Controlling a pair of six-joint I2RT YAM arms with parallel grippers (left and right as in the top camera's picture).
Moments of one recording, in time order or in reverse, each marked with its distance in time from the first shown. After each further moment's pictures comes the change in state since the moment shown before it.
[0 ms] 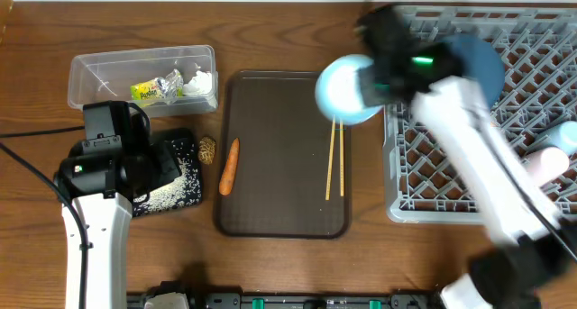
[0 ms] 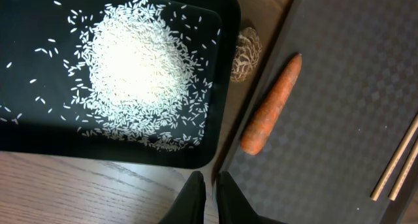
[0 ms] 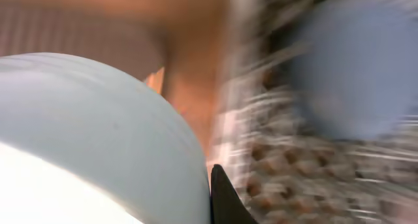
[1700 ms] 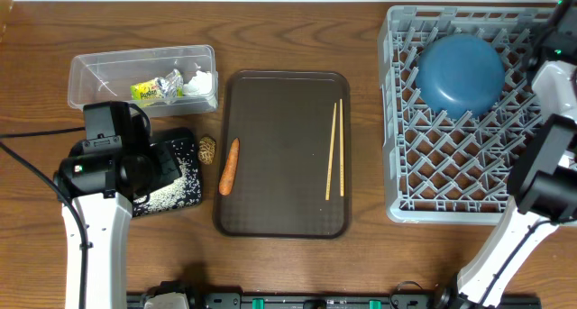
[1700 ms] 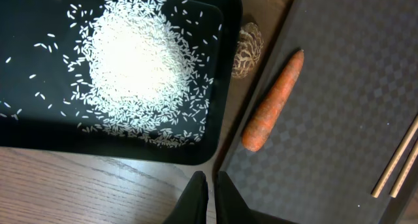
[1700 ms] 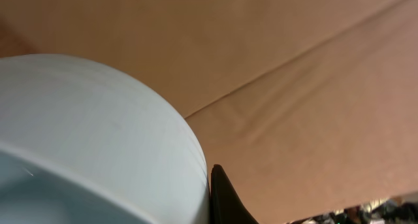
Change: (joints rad) left arm 0.000 0.001 0.000 -0.011 0.000 0.000; right arm -0.736 0.582 0.000 1.101 1.027 -0.607
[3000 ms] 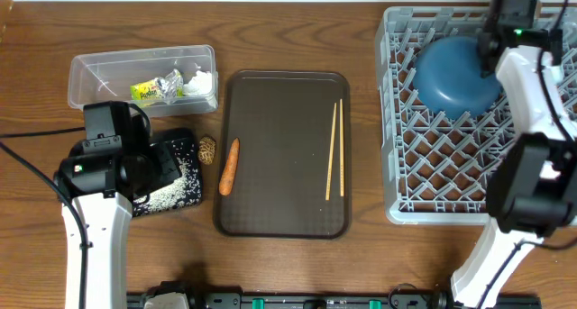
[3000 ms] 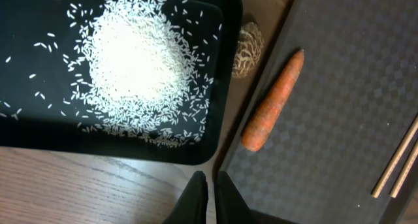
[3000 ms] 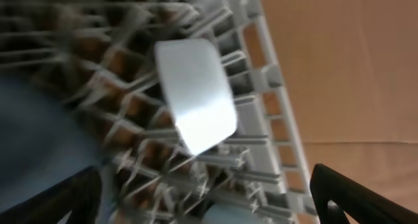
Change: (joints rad) left arm 0.001 0.001 0.000 -0.001 0.000 -0.001; right arm 0.223 -0.216 0.007 -0.630 -0.610 0.233
